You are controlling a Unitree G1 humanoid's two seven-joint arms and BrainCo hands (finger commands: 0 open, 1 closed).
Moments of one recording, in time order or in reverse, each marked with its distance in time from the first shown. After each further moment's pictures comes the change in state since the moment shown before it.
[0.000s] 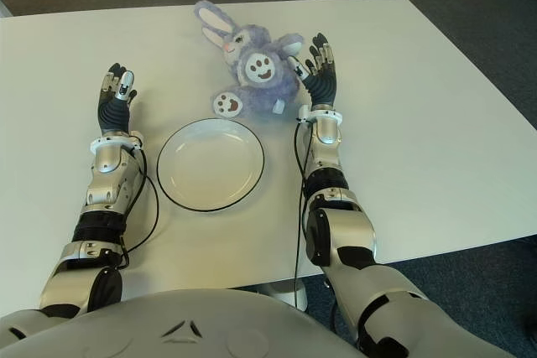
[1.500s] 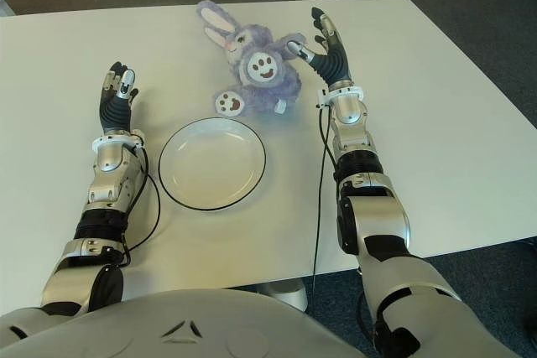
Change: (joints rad) left arm -0.017 -0.004 -0.001 0.025 -0.010 -0.016 0.000; right arm -0.085 -0.218 0.168 -0.037 -0.243 0.031 -0.020
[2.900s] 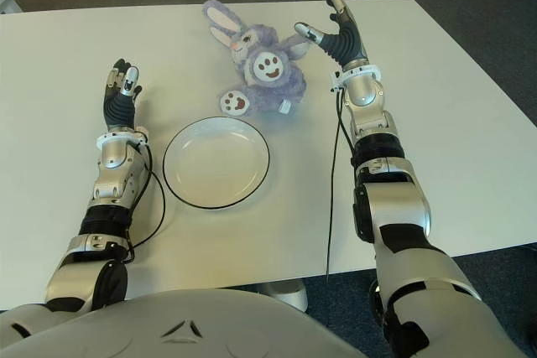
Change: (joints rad) left arm -0.028 -0.021 0.006 0.025 0.012 -0.016 0.001; right arm -0.087 -0.113 0.087 0.020 -0.123 0.016 -0.048
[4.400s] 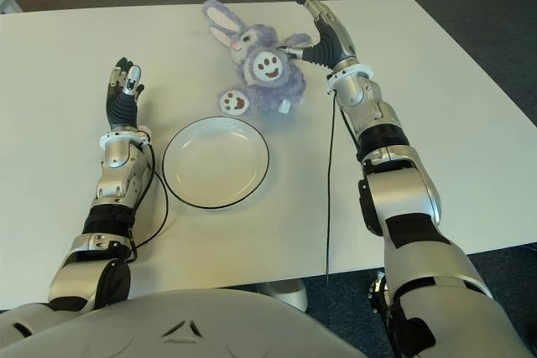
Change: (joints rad) left arm -0.005 -0.016 0.004 0.003 0.010 -0.009 0.000; right arm -0.080 -0.041 0.195 0.130 -0.232 -0.075 -0.169
